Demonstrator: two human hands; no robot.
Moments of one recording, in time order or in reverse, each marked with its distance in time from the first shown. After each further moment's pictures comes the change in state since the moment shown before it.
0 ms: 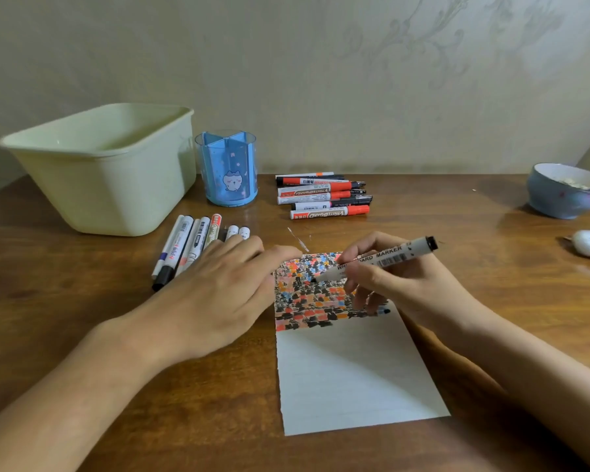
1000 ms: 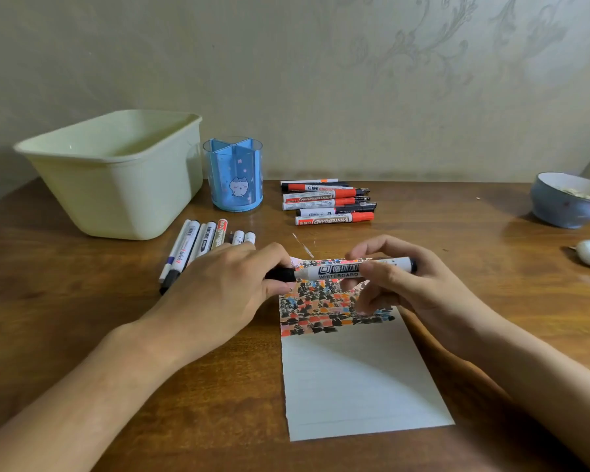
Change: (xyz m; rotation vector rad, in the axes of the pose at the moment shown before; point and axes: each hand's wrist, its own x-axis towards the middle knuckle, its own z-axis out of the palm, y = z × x) left_hand 0.004 0.000 0.003 0.029 0.189 -0.017; right_hand 0.000 -0.005 -0.004 0.136 -0.010 0.070
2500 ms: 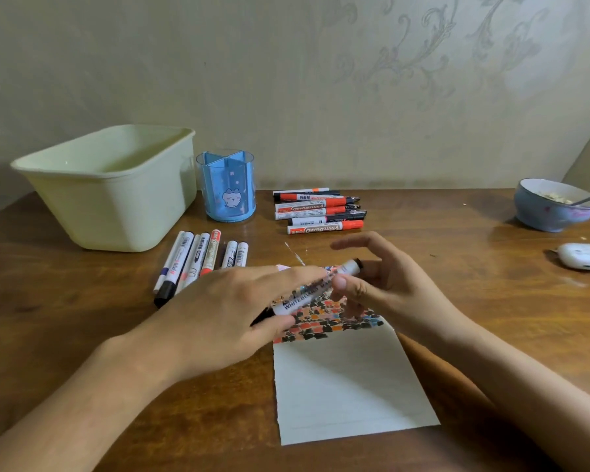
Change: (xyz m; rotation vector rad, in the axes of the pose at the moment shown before) left_hand -0.005 0.020 -0.018 -0.045 -0.100 0.190; right_hand 0.006 0.008 0.003 -0.222 -0.001 -0.145
